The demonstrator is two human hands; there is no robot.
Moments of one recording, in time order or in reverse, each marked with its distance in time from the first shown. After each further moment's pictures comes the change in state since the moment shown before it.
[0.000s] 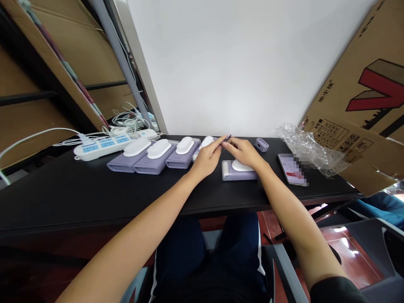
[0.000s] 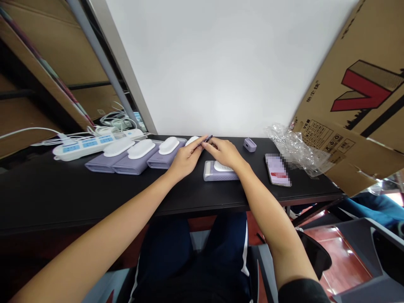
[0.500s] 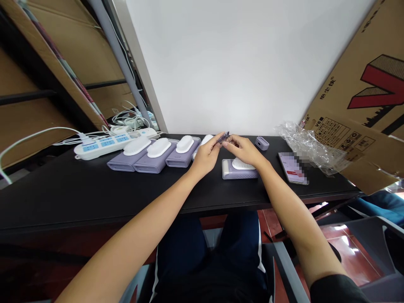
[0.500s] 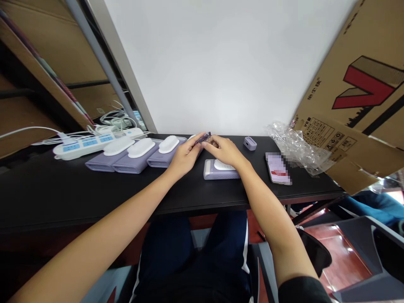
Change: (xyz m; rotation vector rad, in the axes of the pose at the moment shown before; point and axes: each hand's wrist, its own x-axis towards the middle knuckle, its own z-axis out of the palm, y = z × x) left_hand 0.002 -0.009 0.004 -0.075 0.042 -0.046; right_hand 0.000 0.003 -0.002 0.104 -0.009 0.019
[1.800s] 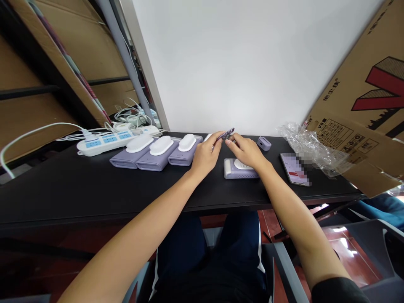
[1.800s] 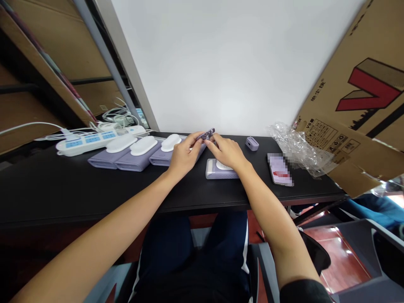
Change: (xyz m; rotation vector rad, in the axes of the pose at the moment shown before) left_hand -0.003 0.012 -0.004 0.246 0.173 0.139; right_hand -0.004 -0.009 0.004 -0.325 0.031 0.017
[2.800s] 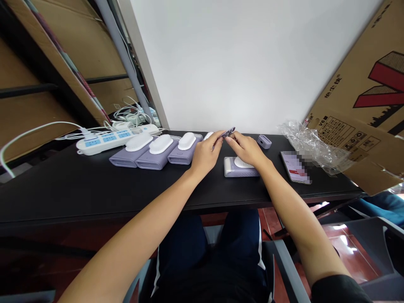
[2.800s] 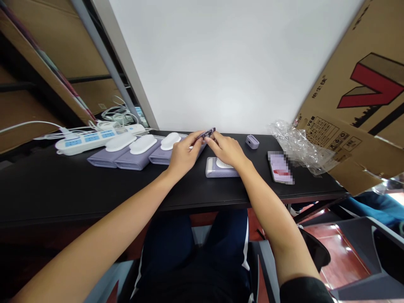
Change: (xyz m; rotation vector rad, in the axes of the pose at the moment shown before) left_hand -0.002 0.003 -0.001 0.046 -0.004 -0.007; right_hand 0.000 0.001 -0.002 0.036 -0.011 -0.003
